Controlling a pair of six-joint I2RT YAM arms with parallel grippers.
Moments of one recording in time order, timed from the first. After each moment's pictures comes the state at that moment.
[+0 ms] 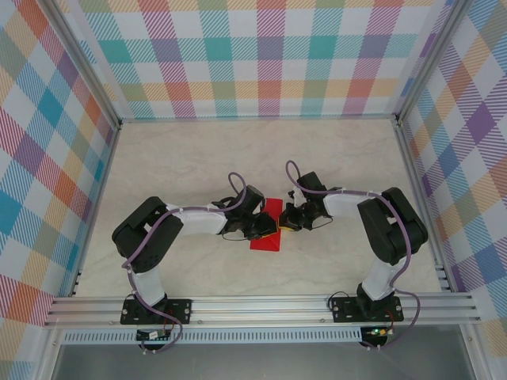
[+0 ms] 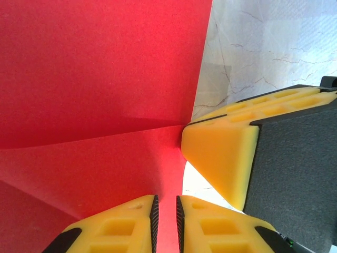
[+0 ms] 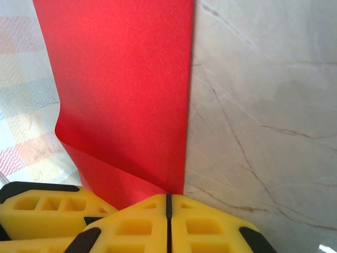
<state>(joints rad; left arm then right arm) -0.79 1.81 0.93 -0.06 0.37 -1.00 0.48 1.76 0.86 -0.30 -0.59 0.62</state>
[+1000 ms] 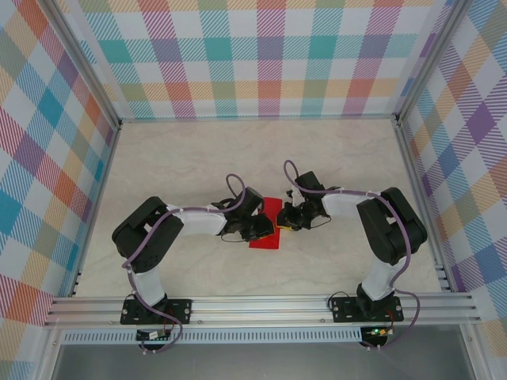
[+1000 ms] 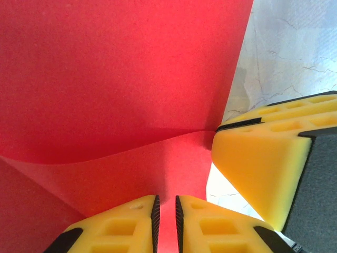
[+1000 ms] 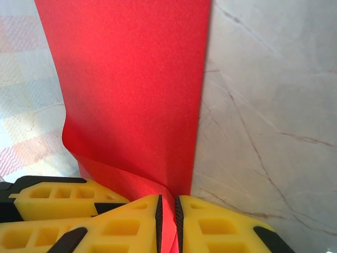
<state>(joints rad) -0.79 1.81 0.92 -0.09 0.33 -1.02 0.49 1.76 0.88 -0.31 -0.58 0.62</state>
